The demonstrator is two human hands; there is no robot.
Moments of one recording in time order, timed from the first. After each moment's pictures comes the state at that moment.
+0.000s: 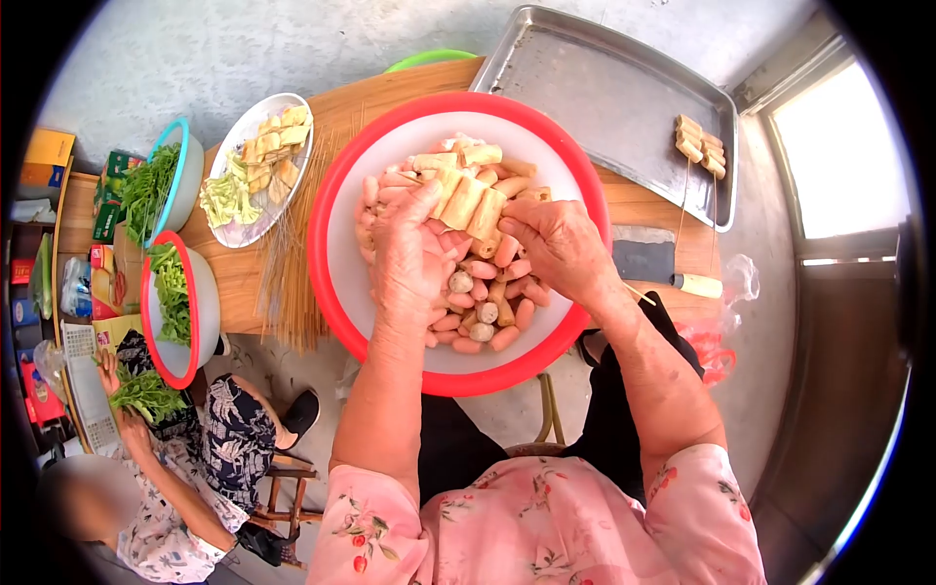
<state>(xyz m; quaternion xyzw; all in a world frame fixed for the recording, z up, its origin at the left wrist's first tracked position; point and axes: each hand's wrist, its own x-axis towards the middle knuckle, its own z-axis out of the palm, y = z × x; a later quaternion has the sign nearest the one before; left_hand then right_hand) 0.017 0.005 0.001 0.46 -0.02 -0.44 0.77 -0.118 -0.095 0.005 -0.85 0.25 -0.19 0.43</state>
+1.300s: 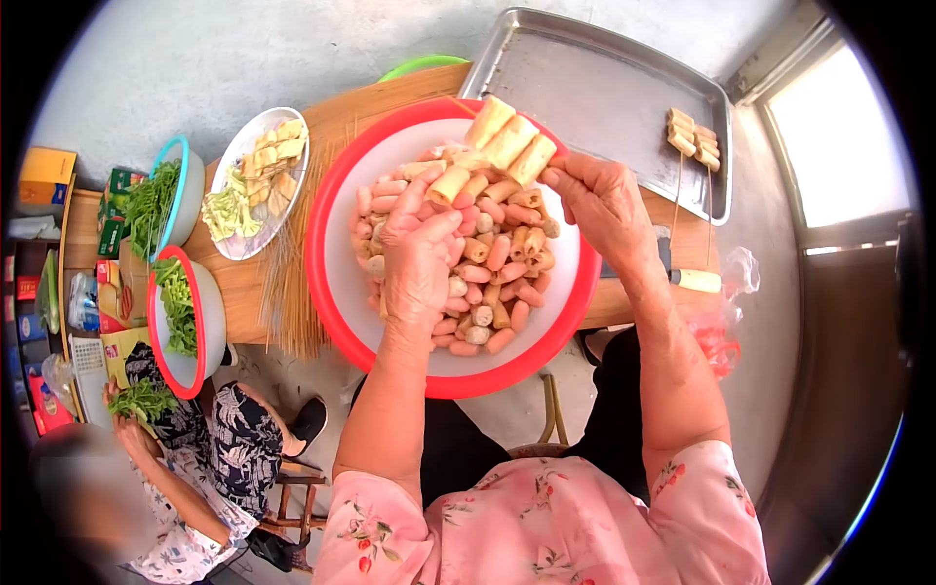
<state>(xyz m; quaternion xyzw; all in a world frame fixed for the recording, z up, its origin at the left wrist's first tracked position) 0.001 0.000 -0.002 0.54 -0.14 -0.41 0.73 -0.138 -0.134 0.019 -0.76 0.34 -0.26 0.49</state>
